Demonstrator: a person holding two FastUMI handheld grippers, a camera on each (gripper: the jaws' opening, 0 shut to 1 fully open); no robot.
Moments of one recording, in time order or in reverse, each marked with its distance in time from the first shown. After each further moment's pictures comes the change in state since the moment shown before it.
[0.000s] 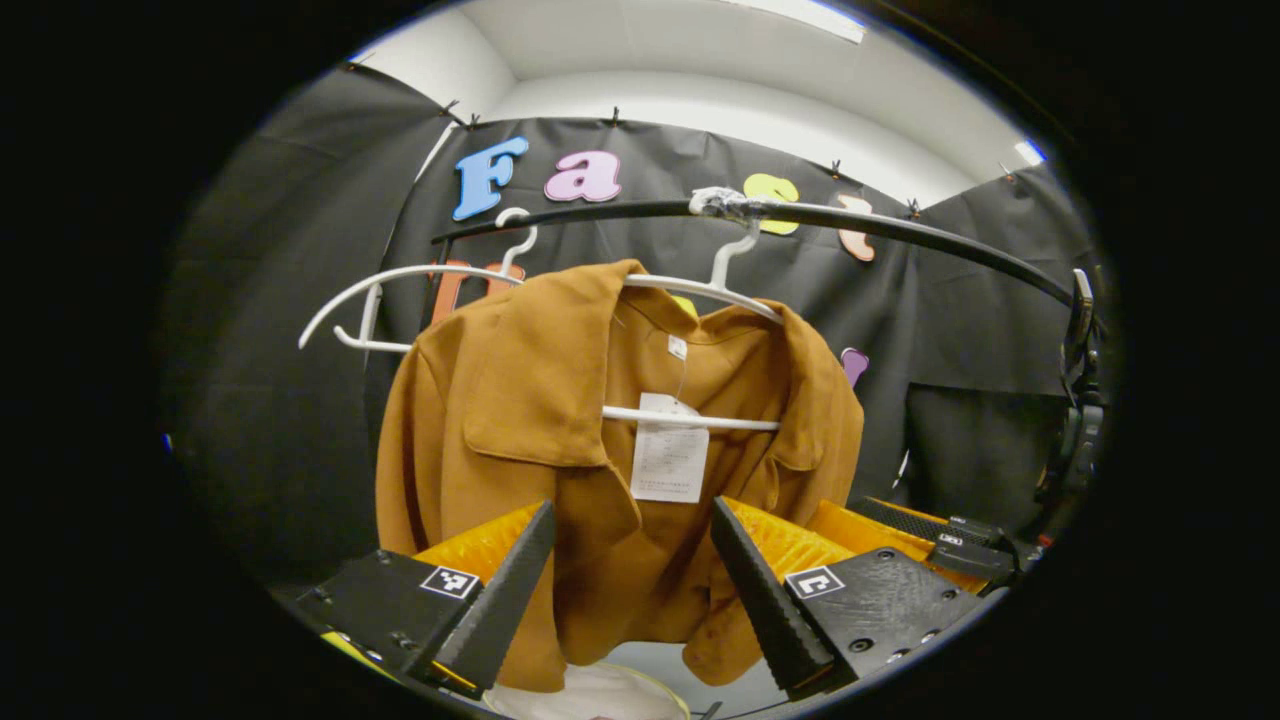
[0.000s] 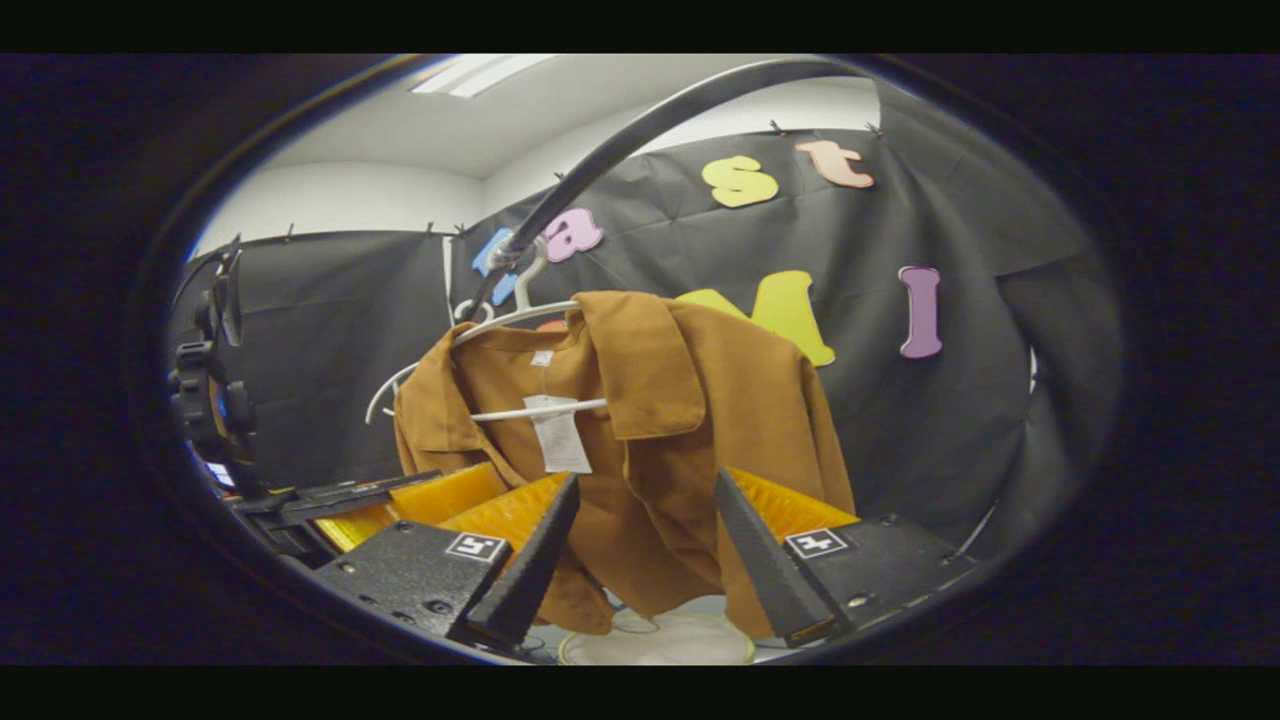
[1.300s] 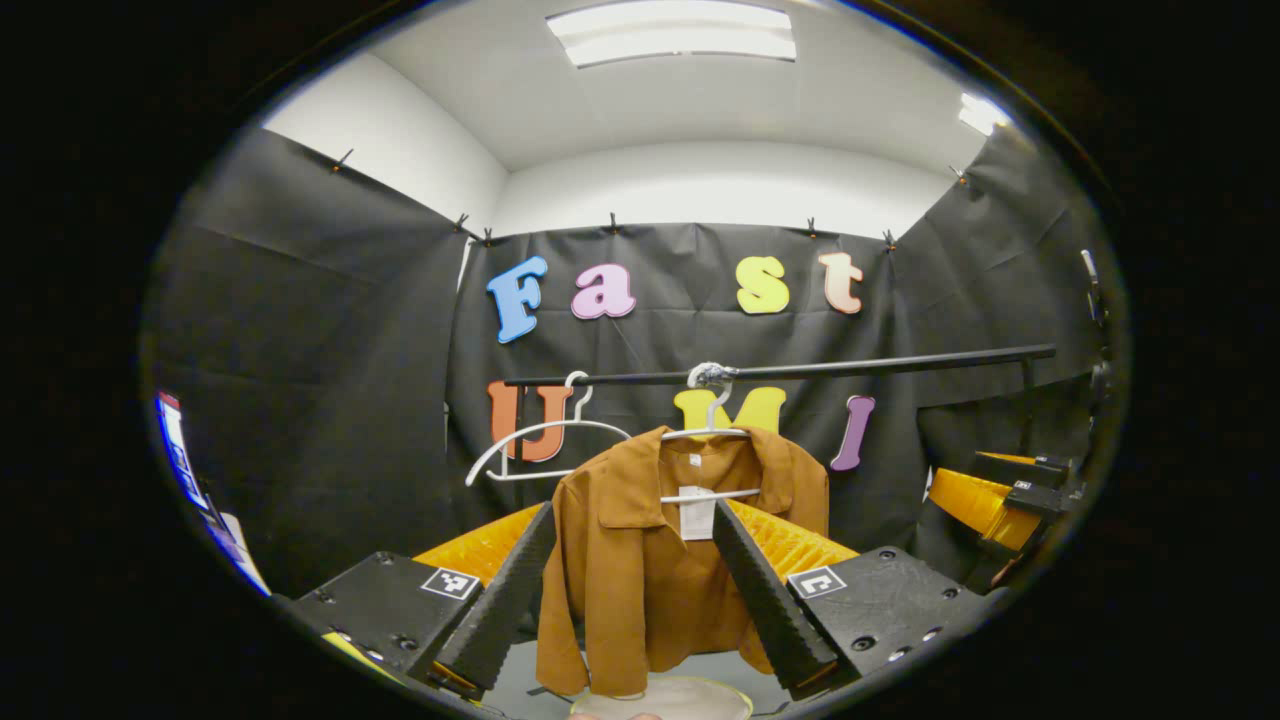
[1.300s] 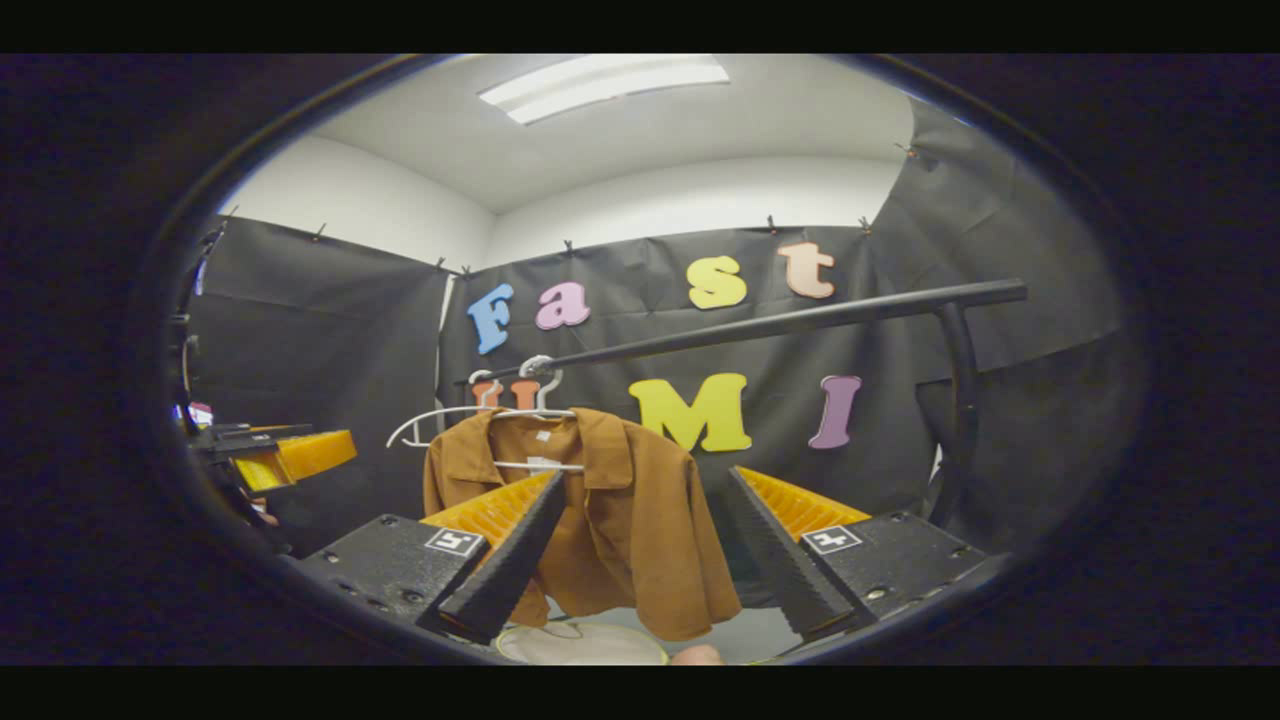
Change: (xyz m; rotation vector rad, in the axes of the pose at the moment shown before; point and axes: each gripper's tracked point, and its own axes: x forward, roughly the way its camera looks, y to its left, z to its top) left arm -0.173 0.012 0.096 0.201 -0.225 0.119; right arm -0.196 0.003 0.086 -0.201 -0.240 -0.161
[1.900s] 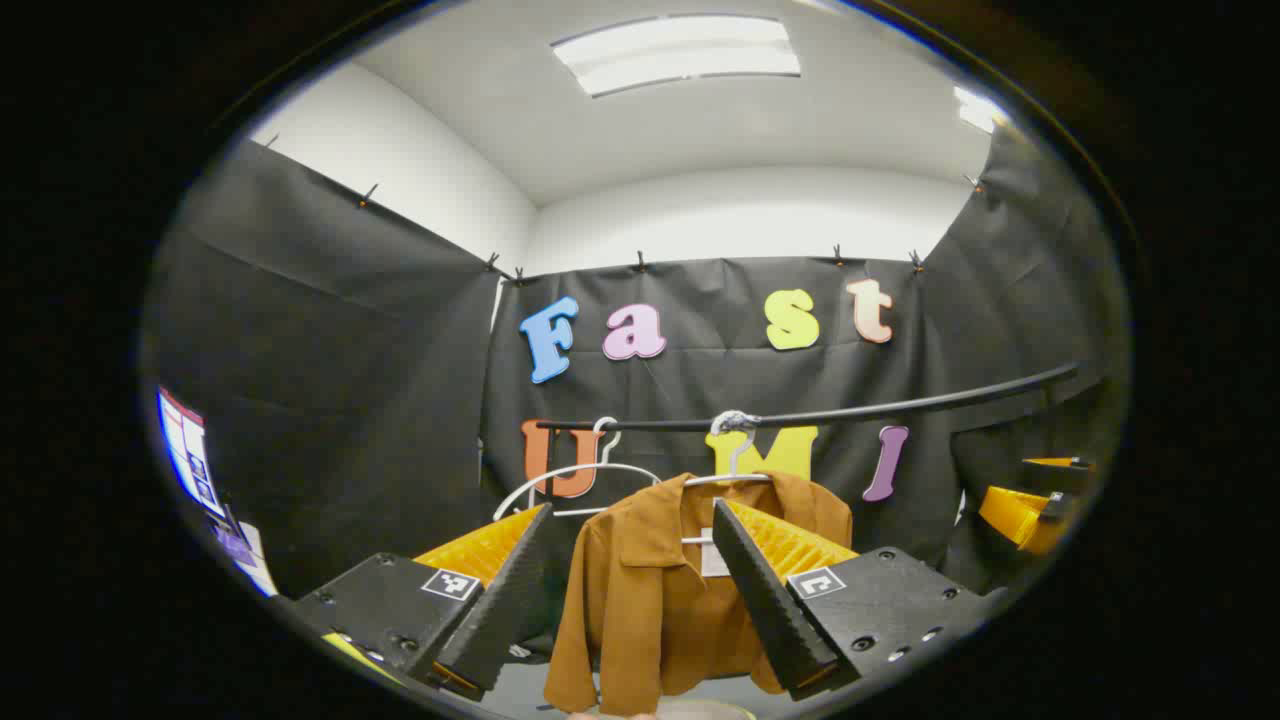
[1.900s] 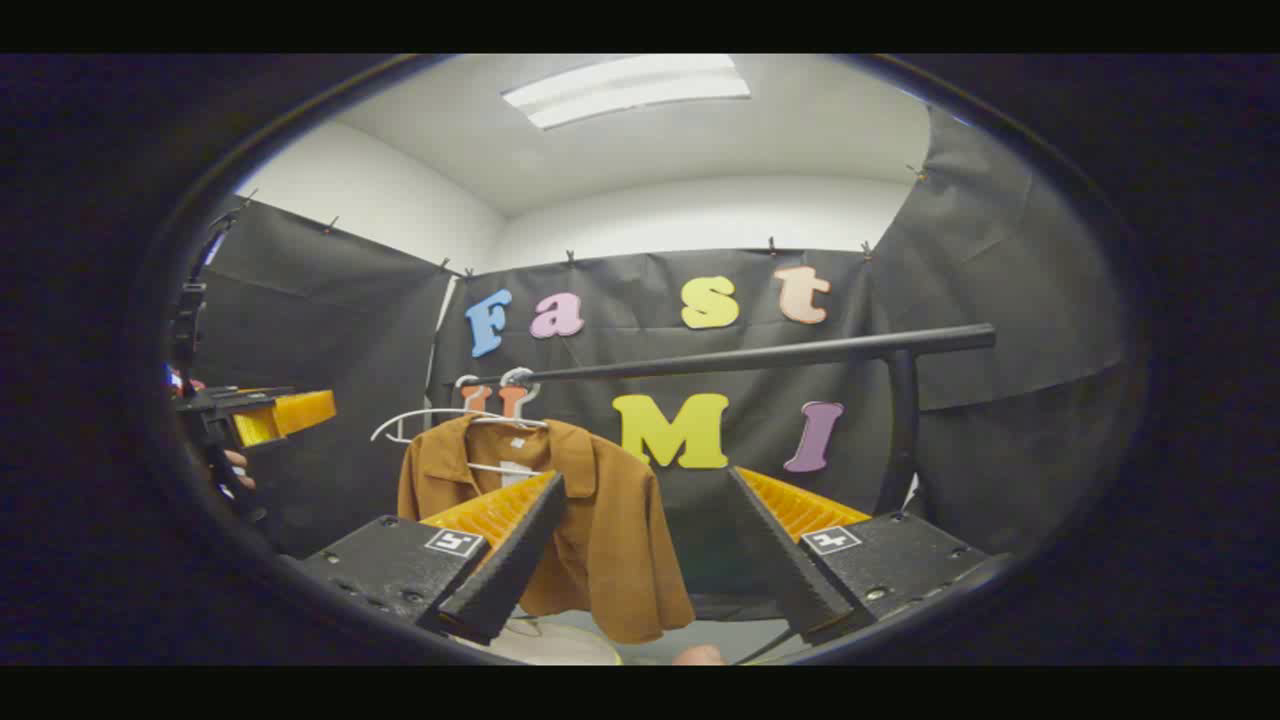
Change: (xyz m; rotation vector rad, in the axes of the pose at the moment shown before) left arm -0.005 0.003 0.033 0.012 -0.094 0.136; right arm -0.020 -0.034 0.021 -0.062 -0.038 -0.001
